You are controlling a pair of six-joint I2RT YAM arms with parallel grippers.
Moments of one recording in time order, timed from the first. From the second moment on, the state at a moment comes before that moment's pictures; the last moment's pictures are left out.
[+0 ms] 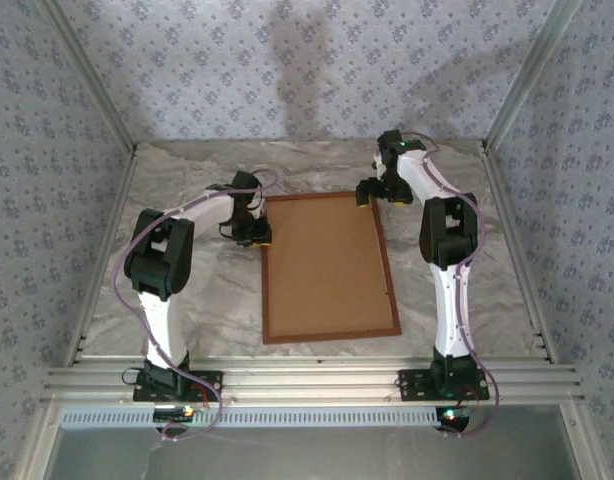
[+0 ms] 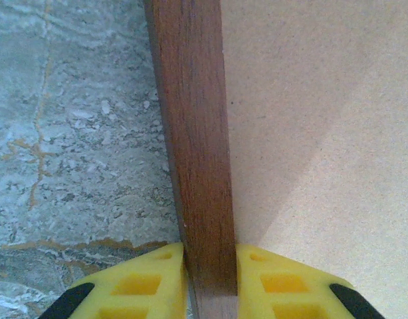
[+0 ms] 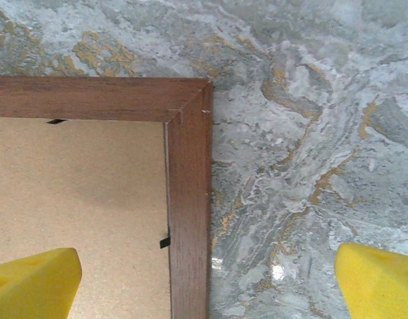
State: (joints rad) left arm -0.37 2.01 1.39 -0.72 0.25 -0.36; right arm 0.18 2.36 2.07 -1.08 -0.07 0.09
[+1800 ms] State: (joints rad) left arm -0.37 2.01 1.39 -0.73 0.25 -0.36; right arm 0.23 2.43 2.15 -1.15 0.12 0.10
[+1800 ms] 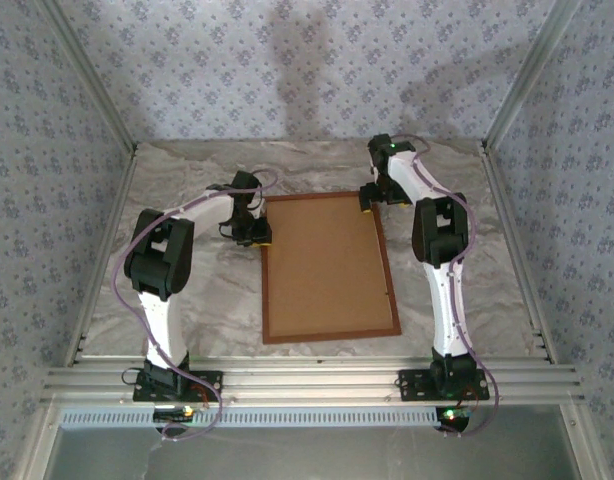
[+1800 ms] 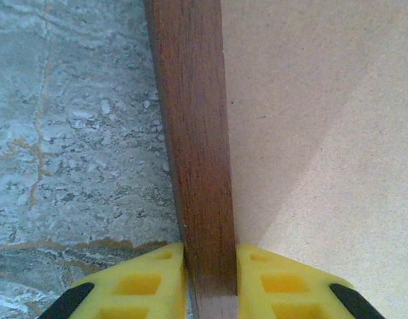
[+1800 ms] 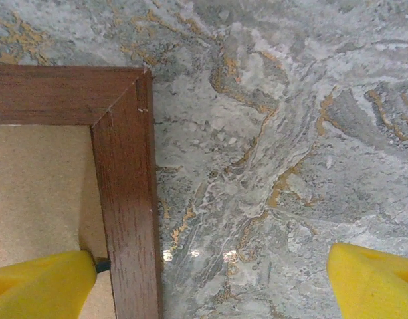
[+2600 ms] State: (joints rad) left arm -0.35 2.04 1.47 -0.81 0.20 -0.32; right arm 0.12 2.03 1.62 -0.88 -0.13 0.18
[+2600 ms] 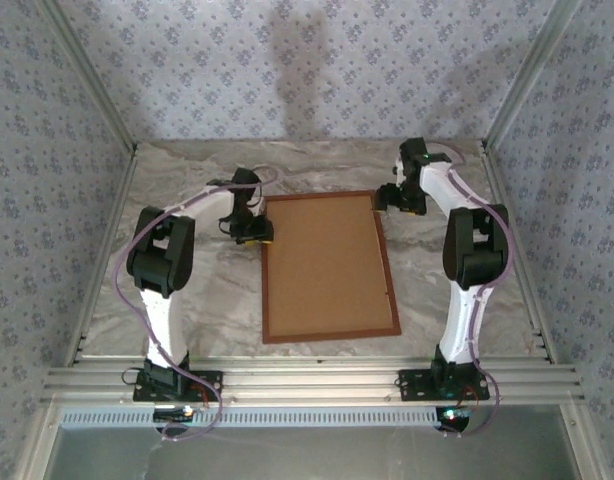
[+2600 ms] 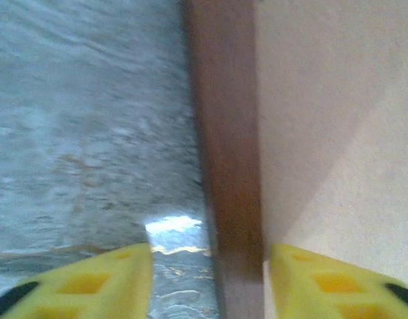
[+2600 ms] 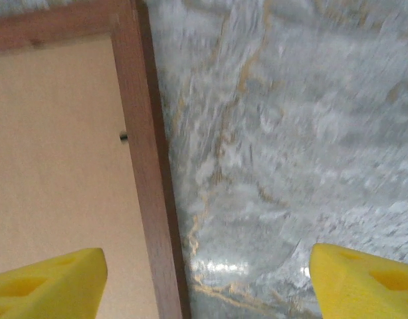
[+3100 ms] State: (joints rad) left arm -0.26 1.99 1.50 -0.79 0.17 -0.36; right arm 0.18 1.84 1.16 -0.62 -0.25 0.30
